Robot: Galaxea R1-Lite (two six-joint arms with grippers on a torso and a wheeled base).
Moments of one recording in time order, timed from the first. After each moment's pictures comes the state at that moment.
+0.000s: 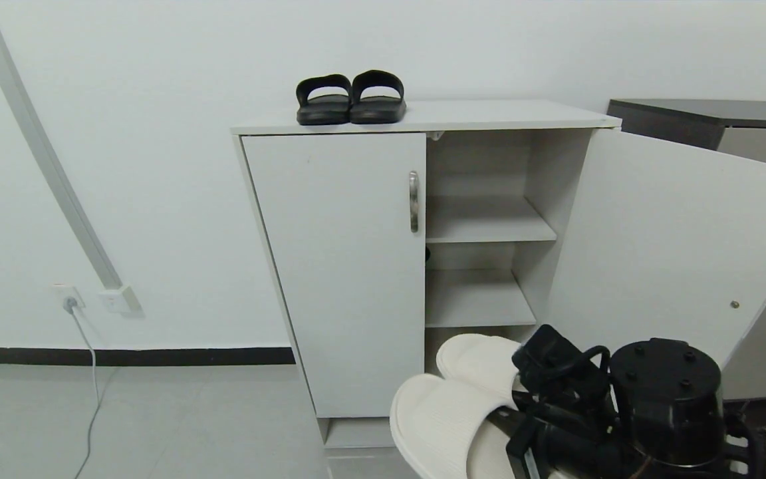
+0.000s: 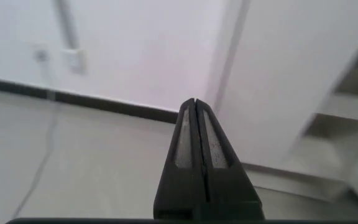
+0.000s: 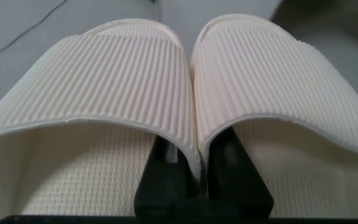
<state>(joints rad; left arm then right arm) 0.05 0.22 -0.17 0.06 0.17 -0.07 0.88 1.70 -0.47 -0.87 -0.13 0.00</state>
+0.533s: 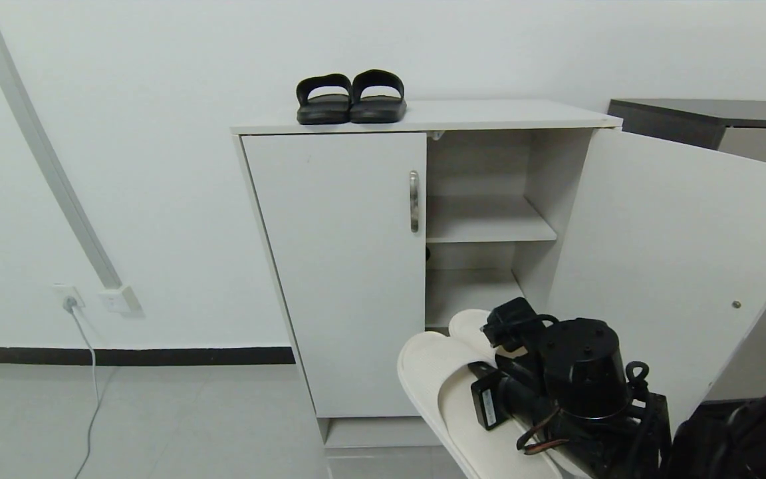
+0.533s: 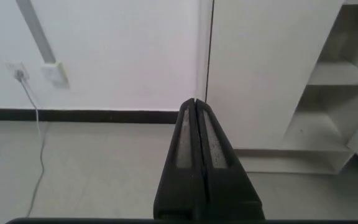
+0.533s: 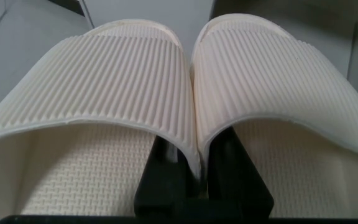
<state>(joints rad) 0.11 0.09 0.00 0.00 -0.04 0.04 0.84 1.89 -0.62 -0.92 -0.34 0.09</state>
